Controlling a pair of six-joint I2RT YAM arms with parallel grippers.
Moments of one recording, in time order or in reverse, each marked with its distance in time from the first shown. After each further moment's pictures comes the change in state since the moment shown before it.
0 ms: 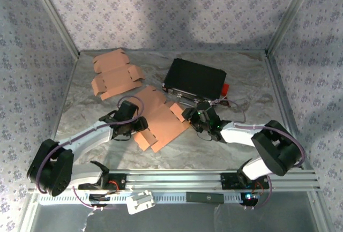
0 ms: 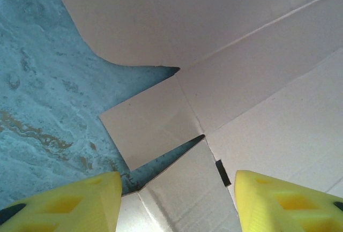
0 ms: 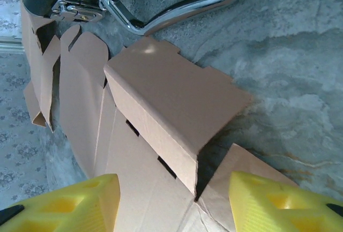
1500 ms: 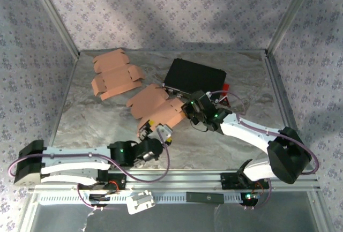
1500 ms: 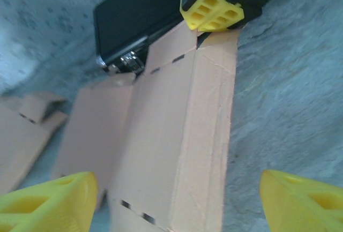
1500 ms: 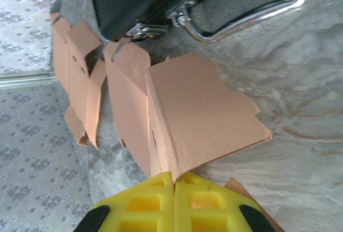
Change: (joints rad) left arm -0.868 -0.169 0.002 0.179 -0.889 0.767; right arm 0.072 -0.108 0.288 -0.444 0.122 0.203
